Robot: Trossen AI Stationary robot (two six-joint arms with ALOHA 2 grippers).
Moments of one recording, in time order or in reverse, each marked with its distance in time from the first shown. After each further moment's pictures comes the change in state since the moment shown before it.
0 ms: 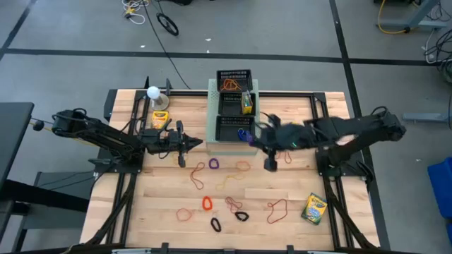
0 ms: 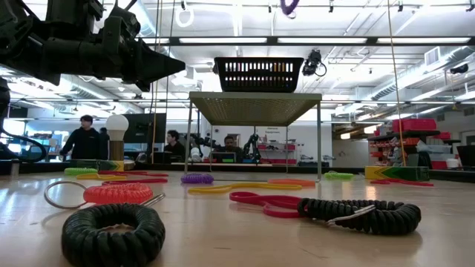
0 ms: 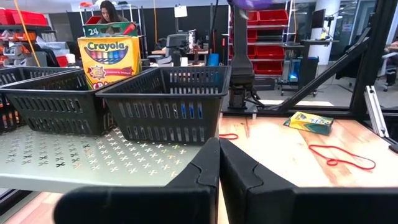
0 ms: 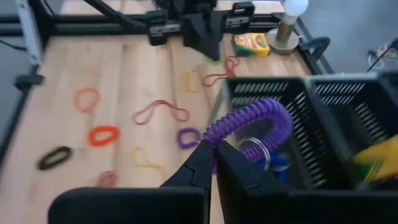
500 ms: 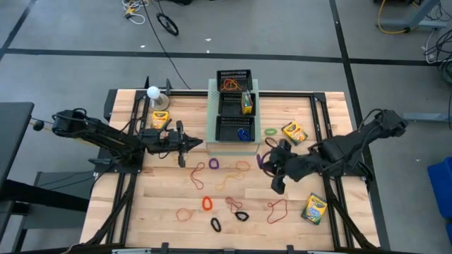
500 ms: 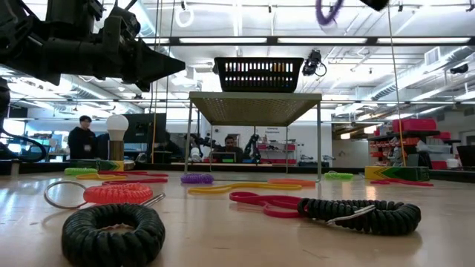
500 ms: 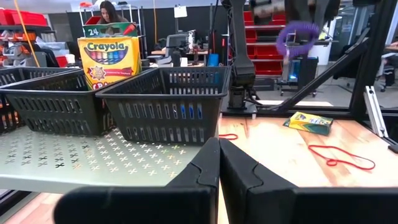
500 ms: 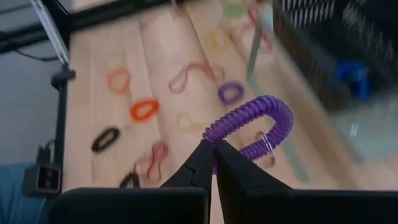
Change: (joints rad) left arm 0.000 0.000 0.000 0.001 0.000 0.000; right arm 0.267 -0.071 -0.211 0.049 0.146 0.457
